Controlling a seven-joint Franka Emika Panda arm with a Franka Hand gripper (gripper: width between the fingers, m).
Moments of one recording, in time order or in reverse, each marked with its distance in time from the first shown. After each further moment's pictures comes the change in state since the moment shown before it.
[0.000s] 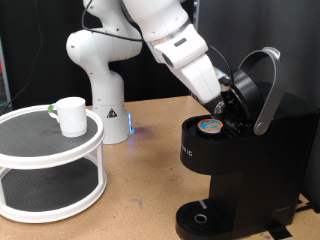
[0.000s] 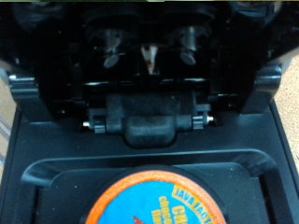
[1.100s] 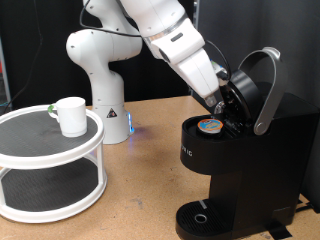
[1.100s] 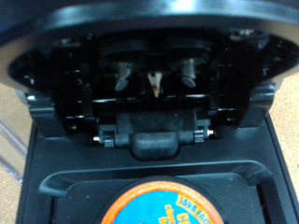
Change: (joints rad) arm -0.003 -0.013 -0.015 0.014 0.020 -0.044 0.000
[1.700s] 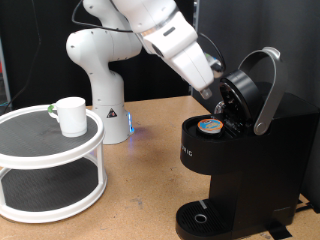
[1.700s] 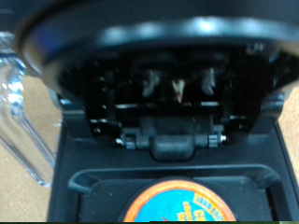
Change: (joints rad) arm -0.005 -0.019 -0.030 0.011 0.021 -0.072 -0.053
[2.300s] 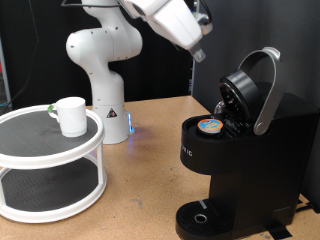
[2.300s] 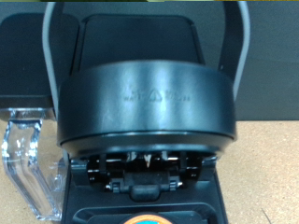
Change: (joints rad) arm -0.008 -0.075 -0.055 0.073 0.043 -0.091 0.010
